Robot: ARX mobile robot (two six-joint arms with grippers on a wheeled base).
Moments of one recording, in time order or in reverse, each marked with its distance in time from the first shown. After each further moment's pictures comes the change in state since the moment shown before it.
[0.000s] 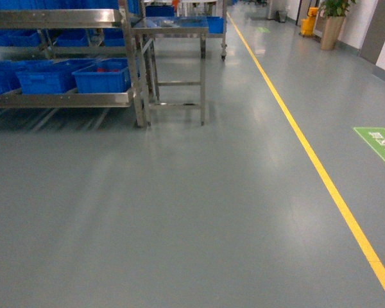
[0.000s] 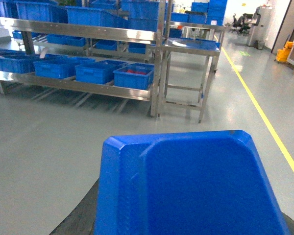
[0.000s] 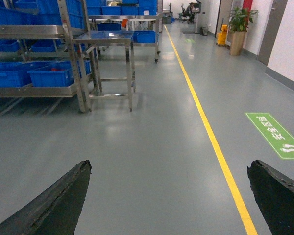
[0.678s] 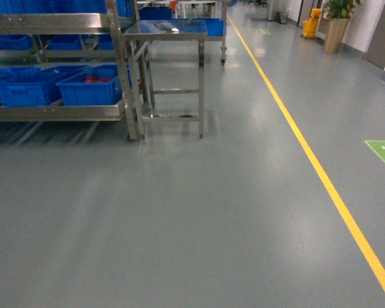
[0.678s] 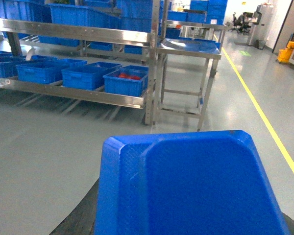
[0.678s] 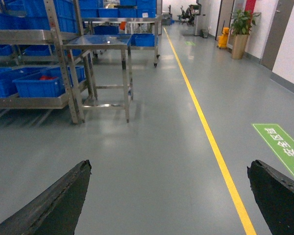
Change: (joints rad) left arm 0.000 0.001 0.000 -0.001 0.000 -0.003; right arm 0.000 0.000 0.000 -0.003 0.000 0.000
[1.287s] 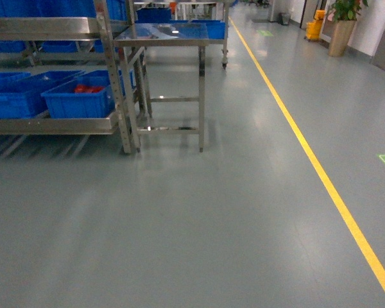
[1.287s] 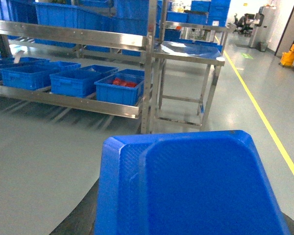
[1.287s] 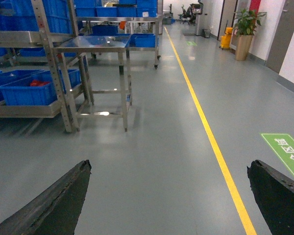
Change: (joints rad) left arm 0.000 0.000 0.000 0.000 0.000 -0.003; right arm 0.000 0.000 0.000 0.001 0.000 0.000
